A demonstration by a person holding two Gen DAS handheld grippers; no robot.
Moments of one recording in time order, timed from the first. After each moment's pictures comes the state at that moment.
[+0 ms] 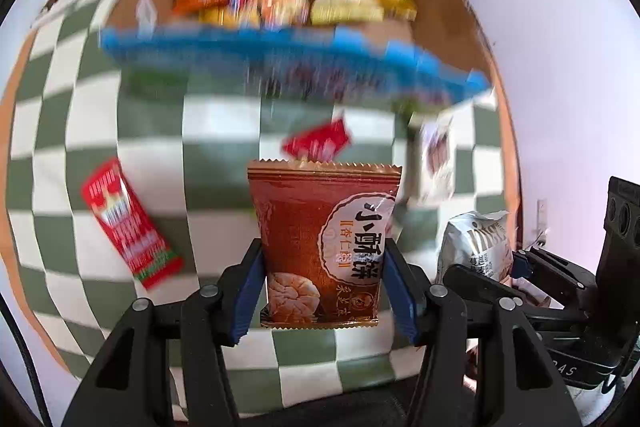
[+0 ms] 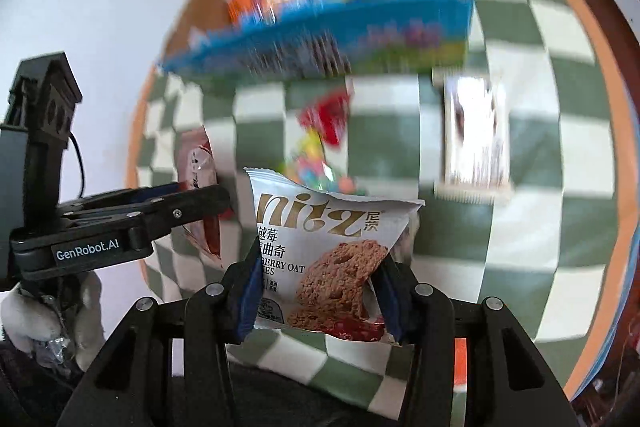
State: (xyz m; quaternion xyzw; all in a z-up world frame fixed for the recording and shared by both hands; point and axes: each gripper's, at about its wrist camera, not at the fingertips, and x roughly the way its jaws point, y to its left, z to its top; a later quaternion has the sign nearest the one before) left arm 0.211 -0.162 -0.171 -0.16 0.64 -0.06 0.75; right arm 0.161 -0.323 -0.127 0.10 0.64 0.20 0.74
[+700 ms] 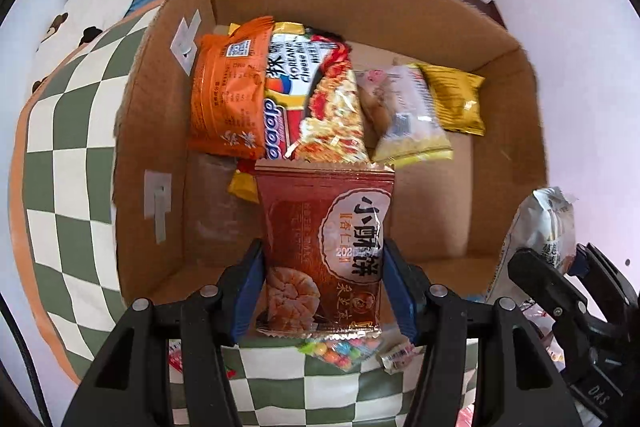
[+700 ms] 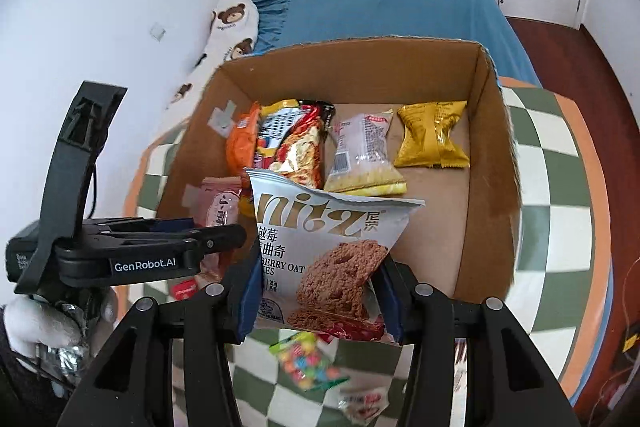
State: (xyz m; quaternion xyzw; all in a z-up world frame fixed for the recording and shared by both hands) left arm 0.387 -0.083 -0.181 -0.13 0.65 -0.01 0.75; right arm 0.340 -0.254 -0.099 0.06 0.57 0.18 0.80
